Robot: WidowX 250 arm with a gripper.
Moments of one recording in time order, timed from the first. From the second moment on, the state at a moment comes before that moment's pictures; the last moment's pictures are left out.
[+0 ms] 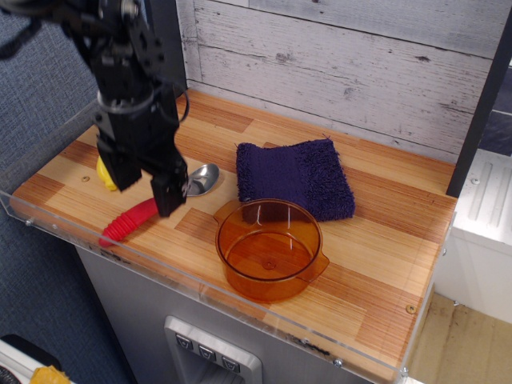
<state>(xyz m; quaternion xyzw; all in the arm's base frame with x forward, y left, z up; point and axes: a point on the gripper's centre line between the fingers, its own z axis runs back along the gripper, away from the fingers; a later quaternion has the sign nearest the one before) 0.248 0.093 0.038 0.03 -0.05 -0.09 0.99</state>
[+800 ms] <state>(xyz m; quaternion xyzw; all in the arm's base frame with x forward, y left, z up) 0.247 0.104 0.006 0.02 -0.04 -0.10 0.99</state>
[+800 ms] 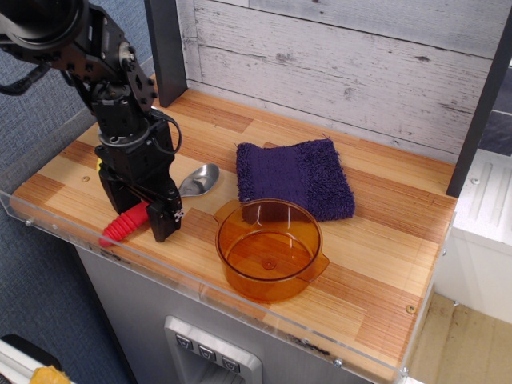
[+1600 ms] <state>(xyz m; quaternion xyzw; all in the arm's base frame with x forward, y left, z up) 0.245 0.113 0.008 0.01 -0.04 -0.10 0.99</state>
